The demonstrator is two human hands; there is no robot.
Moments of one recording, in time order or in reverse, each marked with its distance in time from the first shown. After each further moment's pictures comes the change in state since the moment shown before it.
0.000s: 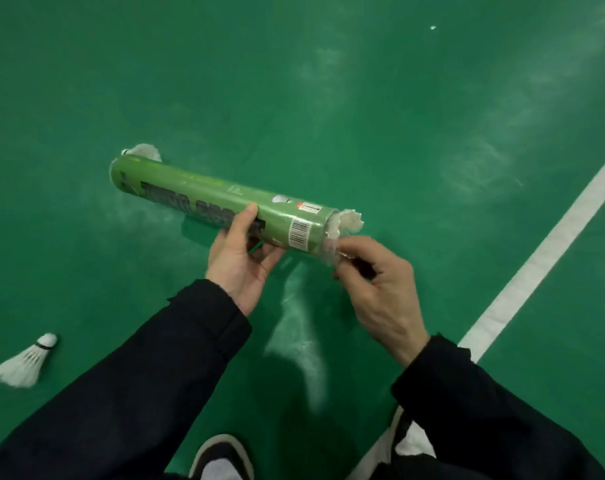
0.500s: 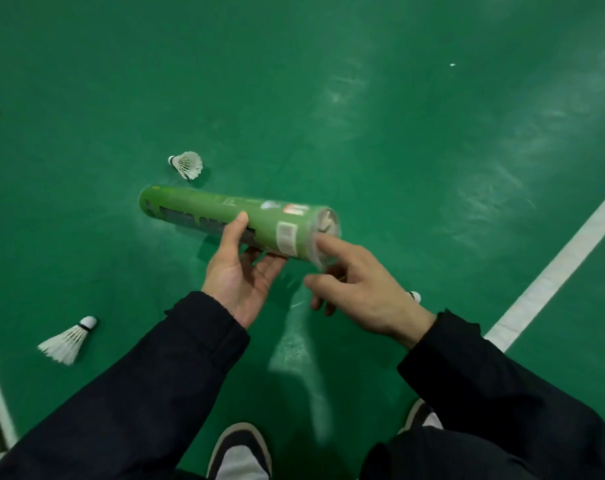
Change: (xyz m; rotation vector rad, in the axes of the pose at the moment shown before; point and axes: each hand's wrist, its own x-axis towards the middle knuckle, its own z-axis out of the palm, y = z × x) left_hand -0.046 0.022 -0.037 -0.163 -0.074 0.054; right_hand 0.000 -0.064 0.032 -0.081 -0.565 0.028
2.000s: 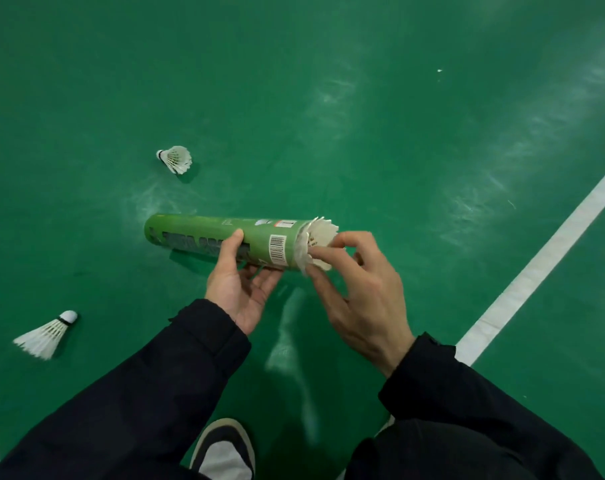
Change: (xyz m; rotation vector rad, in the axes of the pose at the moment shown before) left_hand 0.000 -0.032 -0.015 -0.049 0.164 -0.063; right_hand -0.031 0.033 0.013 -0.562 0.538 -0.297
